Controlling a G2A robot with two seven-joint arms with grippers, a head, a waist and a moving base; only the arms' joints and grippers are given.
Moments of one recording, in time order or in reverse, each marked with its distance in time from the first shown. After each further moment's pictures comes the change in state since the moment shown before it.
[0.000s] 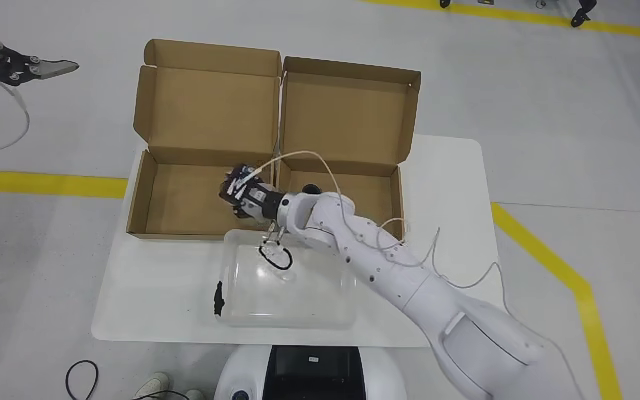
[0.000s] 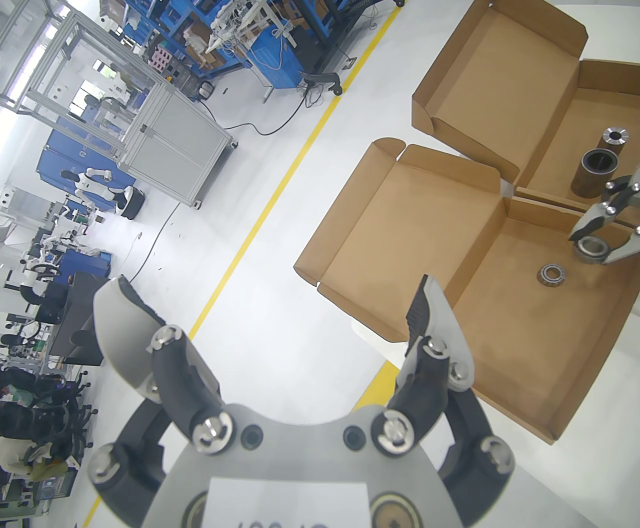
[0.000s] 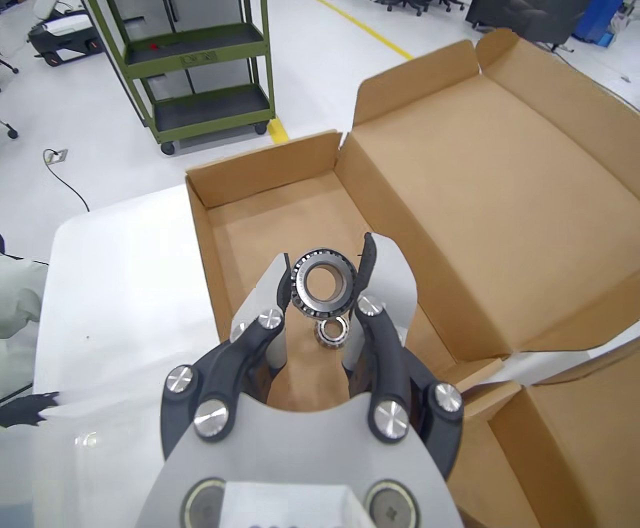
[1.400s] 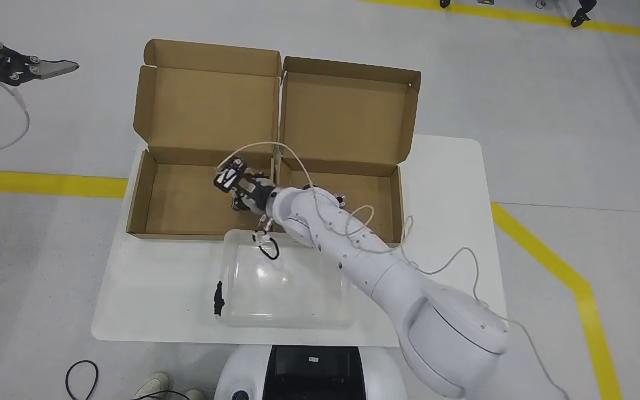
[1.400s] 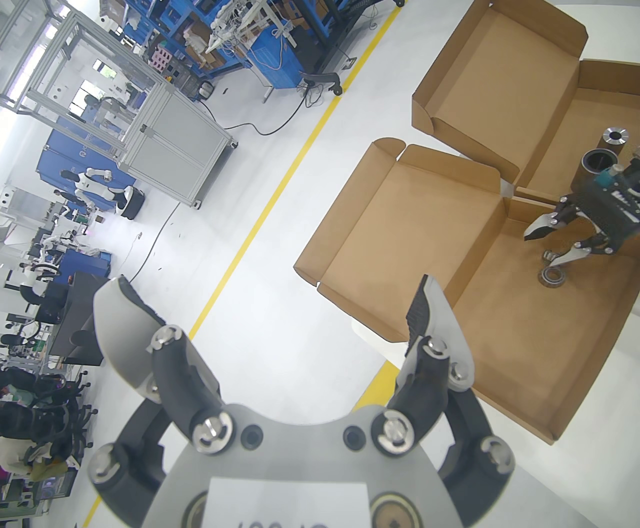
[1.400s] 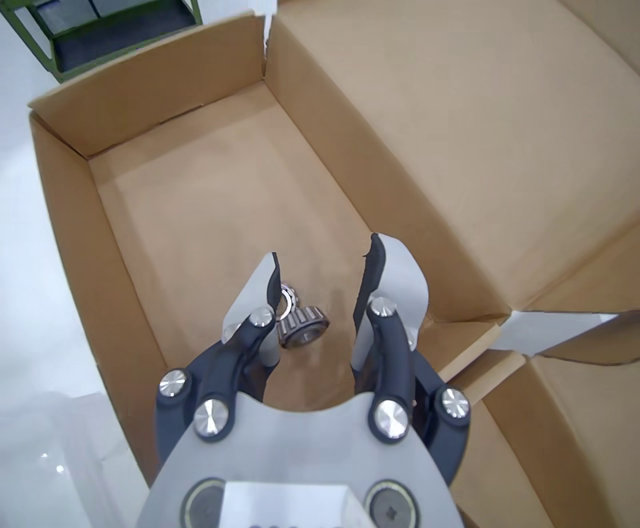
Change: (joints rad) left arm 0.000 0.000 0.000 0.000 0.000 0.000 0.000; right arm 0.094 -0.190 -0.020 0.360 -0.038 0.080 -0.023
